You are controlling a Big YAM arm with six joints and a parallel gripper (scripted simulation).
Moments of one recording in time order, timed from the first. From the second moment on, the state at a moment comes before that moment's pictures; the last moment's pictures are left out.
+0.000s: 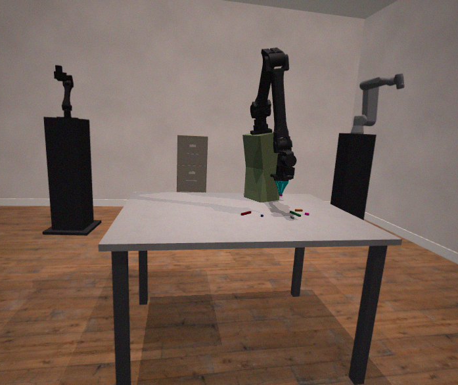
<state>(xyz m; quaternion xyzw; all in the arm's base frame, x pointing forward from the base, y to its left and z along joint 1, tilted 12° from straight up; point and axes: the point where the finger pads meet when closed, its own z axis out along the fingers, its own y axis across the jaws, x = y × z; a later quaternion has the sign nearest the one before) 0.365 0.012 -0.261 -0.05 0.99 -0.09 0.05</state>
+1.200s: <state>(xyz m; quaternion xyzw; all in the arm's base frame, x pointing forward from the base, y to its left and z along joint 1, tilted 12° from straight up) 0.372 0.001 -0.333 -0.06 0.99 -0.09 0.05</state>
